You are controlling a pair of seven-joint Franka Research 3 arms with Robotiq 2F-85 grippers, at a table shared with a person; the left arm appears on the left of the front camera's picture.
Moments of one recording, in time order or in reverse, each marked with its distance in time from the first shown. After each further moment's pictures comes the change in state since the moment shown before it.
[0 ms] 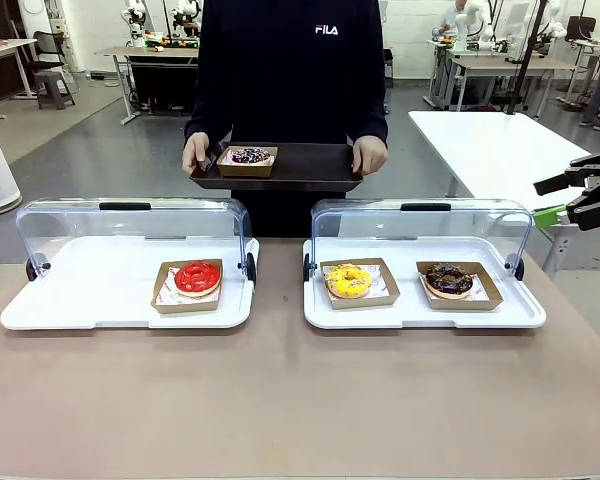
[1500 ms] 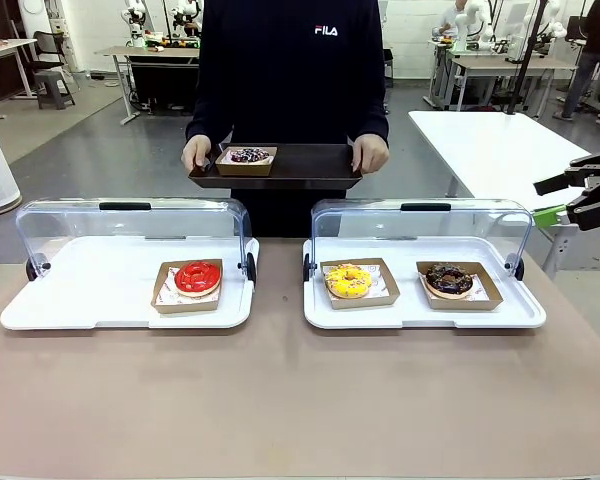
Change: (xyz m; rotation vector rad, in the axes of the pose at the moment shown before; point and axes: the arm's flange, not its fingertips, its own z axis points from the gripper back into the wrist) left arm 0.000 0.000 0.007 0.078 -0.158 -0.053; right arm 0.000 0.000 0.000 0.000 0.000 0.000
